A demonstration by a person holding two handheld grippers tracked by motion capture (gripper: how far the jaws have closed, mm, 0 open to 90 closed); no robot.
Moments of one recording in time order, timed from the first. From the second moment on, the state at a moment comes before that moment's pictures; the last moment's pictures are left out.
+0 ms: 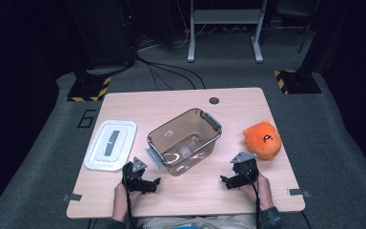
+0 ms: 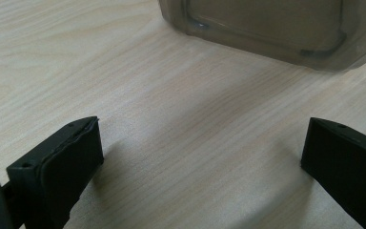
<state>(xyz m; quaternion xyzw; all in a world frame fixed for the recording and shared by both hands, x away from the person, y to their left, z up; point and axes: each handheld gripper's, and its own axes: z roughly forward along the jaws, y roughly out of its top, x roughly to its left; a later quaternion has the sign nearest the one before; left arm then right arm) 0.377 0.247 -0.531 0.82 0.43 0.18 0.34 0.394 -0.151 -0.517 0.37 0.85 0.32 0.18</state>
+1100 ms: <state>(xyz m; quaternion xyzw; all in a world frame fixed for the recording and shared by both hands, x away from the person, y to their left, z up) 0.377 0.246 -0.531 0.81 0.44 0.19 0.34 0.406 -0.169 -0.429 0.36 0.84 0.35 0.21</state>
